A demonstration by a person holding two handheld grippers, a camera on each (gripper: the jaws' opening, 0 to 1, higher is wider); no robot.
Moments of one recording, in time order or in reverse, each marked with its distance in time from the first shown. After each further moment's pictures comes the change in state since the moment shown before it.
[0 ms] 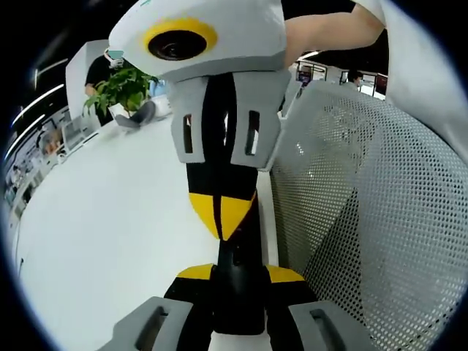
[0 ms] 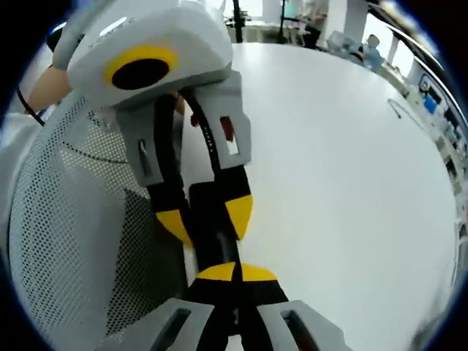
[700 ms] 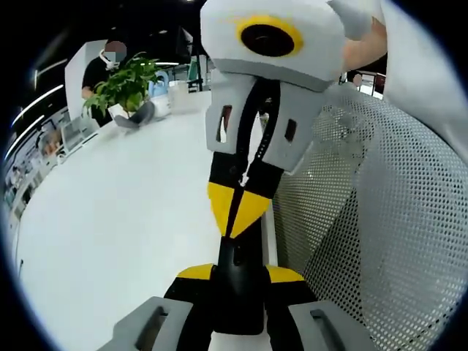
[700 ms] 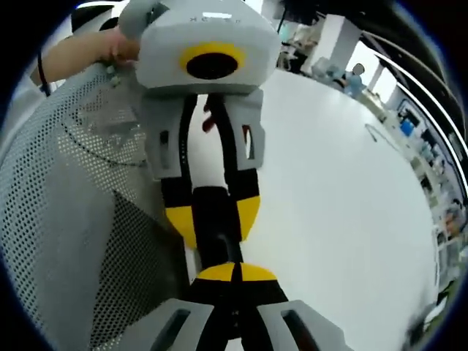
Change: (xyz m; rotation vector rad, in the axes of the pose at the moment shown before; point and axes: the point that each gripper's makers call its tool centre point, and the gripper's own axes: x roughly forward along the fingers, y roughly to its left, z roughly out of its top) left arm 0.001 -0.001 0.001 0.005 -0.001 -0.004; right arm -0.006 0.010 0.002 -0.020 -0.153 -0.159
